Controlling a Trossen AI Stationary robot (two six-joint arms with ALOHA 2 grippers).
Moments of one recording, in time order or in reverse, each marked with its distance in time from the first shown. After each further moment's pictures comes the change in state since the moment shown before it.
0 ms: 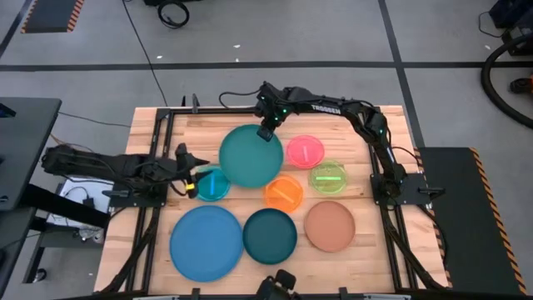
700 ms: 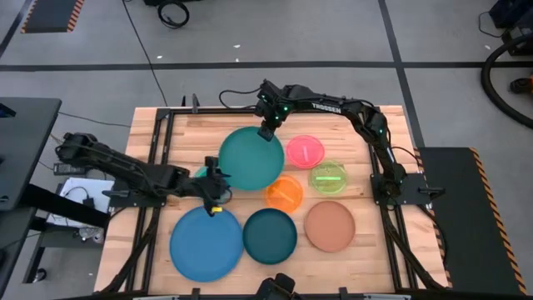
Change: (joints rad) left arm -0.102 0.587 0.177 0.127 -0.069 0.402; right arm -0.002 0.000 0.022 -0.046 -0.094 0.012
